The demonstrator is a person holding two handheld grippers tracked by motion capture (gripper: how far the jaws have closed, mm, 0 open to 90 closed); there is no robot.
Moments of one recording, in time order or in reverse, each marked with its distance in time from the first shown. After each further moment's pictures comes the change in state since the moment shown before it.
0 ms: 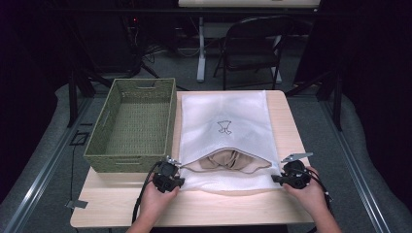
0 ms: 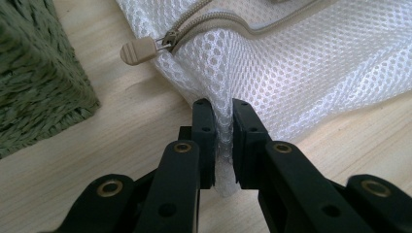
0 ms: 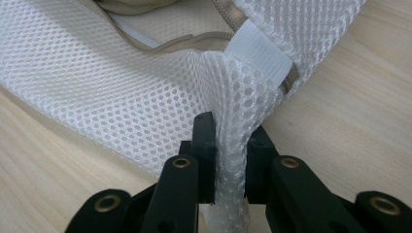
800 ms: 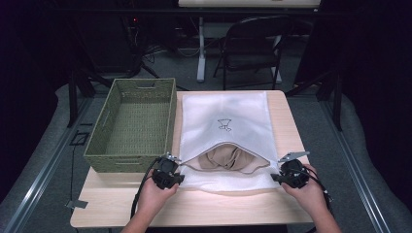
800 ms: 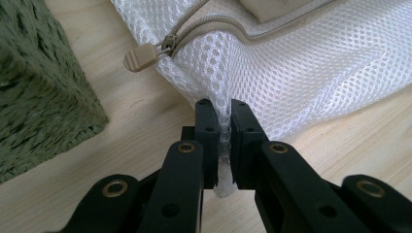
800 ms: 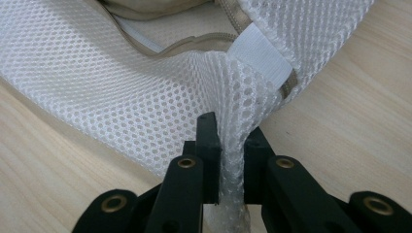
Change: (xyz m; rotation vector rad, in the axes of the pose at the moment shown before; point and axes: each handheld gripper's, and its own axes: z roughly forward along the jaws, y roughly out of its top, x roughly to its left) left arm -0.002 0.012 -0.012 0.003 -0.006 0.037; right arm 0.011 0.010 -0.007 0.018 -0.047 -0.057
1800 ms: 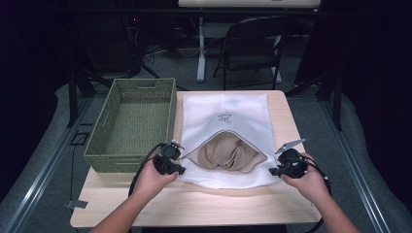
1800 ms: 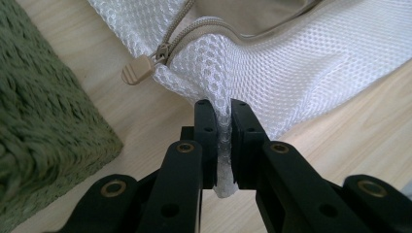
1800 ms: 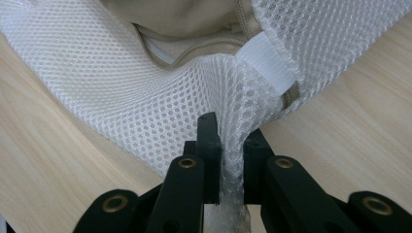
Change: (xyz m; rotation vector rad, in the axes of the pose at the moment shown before) left arm 0.005 0.046 -0.023 0.129 -0.061 0.087; right arm -0.004 0.034 -0.013 0.064 0.076 -0.076
